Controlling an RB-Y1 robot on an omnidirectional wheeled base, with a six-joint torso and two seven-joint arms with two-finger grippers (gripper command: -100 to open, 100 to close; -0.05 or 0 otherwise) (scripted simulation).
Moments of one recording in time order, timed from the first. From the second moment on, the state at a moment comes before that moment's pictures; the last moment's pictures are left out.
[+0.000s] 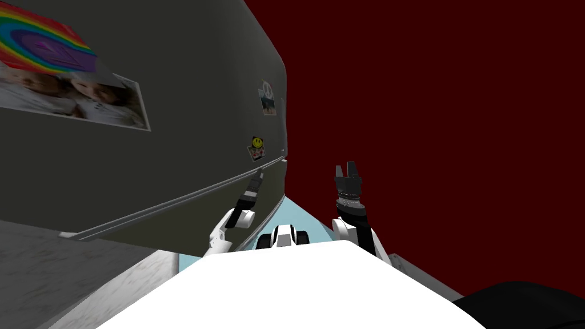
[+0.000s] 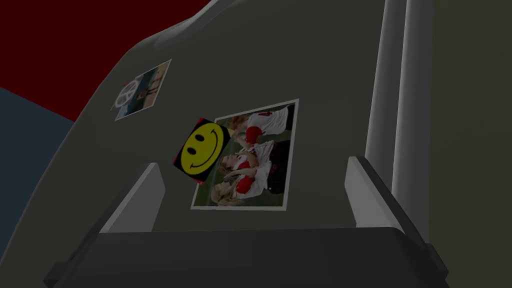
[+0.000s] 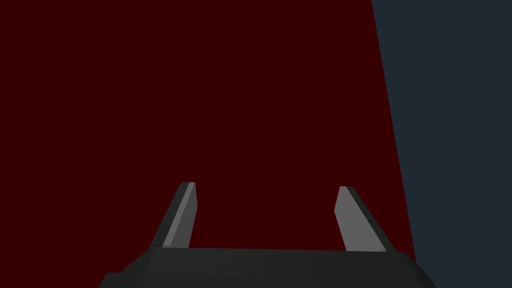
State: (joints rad) left arm 0.12 0.18 -0.16 -1.74 0.00 -0.48 -0.17; right arm 0.49 -0.03 -0.04 -2.35 0.10 -0.56 0.00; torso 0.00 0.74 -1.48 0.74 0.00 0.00
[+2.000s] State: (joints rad) left arm -0.24 0.23 -0.24 -1.20 0.03 -0.46 -0.32; right arm 0.49 -0.03 -0.04 -2.35 0.10 -0.56 0.00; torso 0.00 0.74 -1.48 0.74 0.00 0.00
